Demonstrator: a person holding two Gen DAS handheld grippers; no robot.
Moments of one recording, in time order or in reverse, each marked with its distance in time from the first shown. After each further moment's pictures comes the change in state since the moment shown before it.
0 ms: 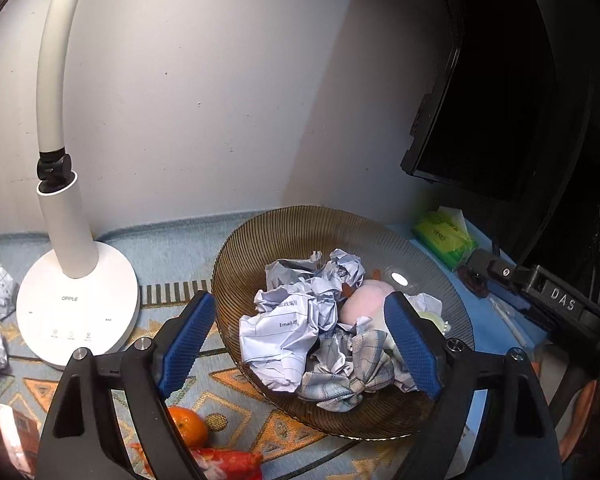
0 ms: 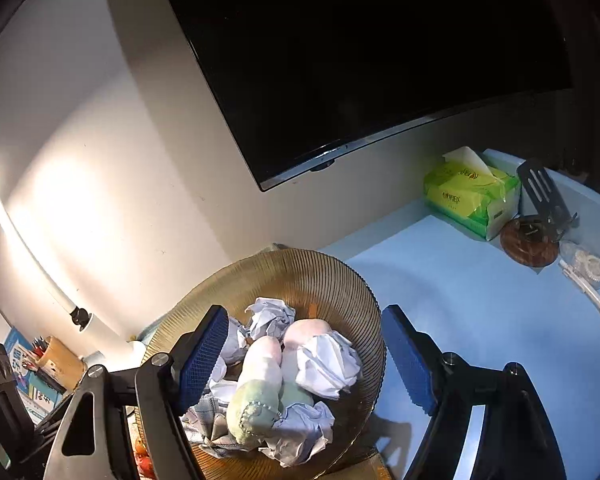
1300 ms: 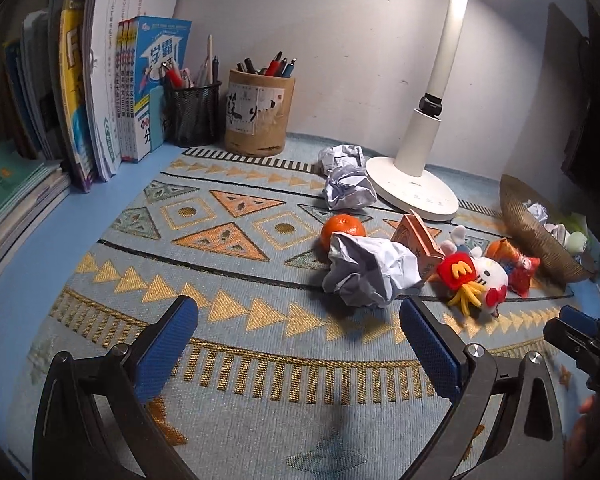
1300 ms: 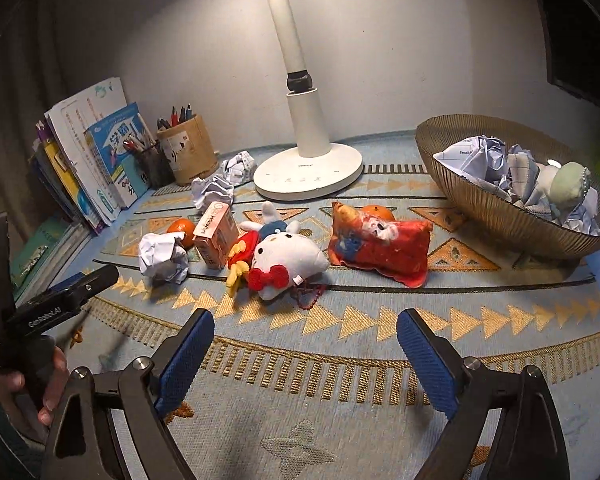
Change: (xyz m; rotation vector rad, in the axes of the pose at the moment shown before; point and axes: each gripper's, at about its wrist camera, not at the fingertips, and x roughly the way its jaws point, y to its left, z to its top) left arm -0.215 0.197 -0.151 -0.198 -0.018 0.496; right arm -0.047 0.191 -0.226 -0.466 0.266 0.270
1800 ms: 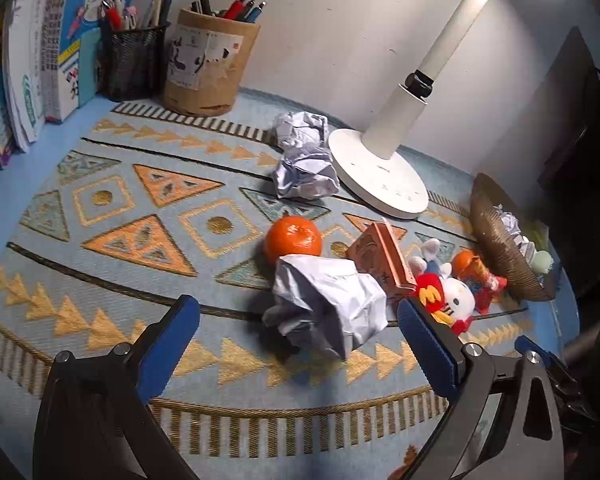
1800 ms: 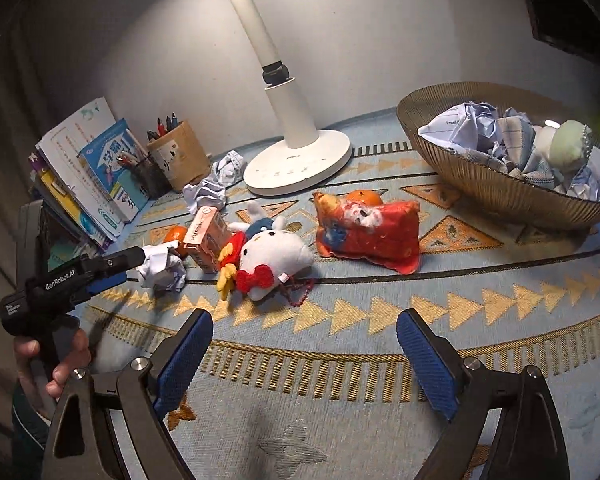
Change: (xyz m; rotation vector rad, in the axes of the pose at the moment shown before) left arm 0.058 -0.002 0.036 -0.105 0.212 -0.245; right arm 0.002 -0.030 0.006 0.099 0.048 0.055
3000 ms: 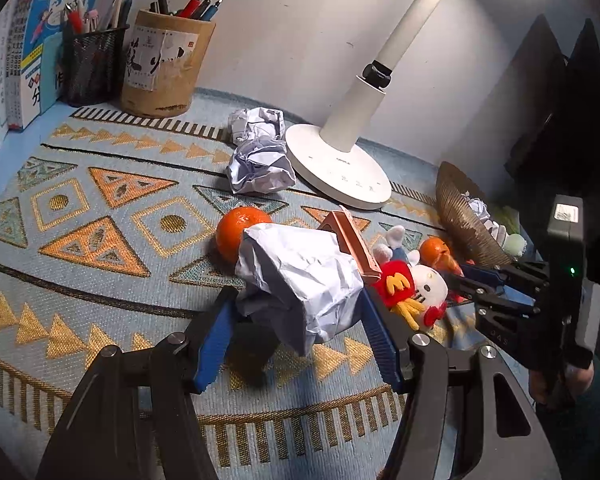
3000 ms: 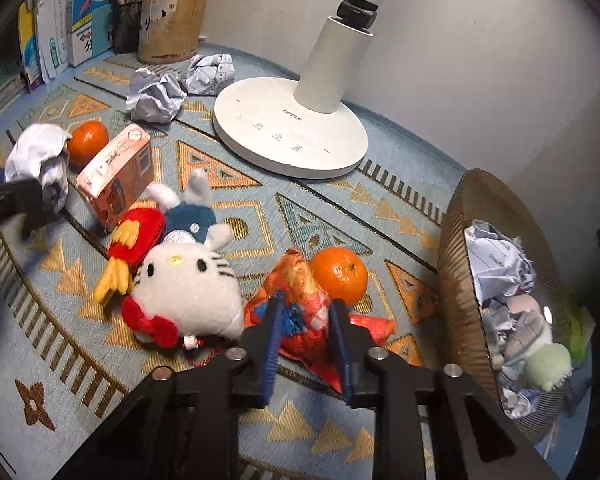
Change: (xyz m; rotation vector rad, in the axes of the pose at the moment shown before) left arm 0.003 -0.011 -0.007 0.080 -0.024 -0.102; right arm 0.084 0.048 0.049 -0.575 0.258 -0.402
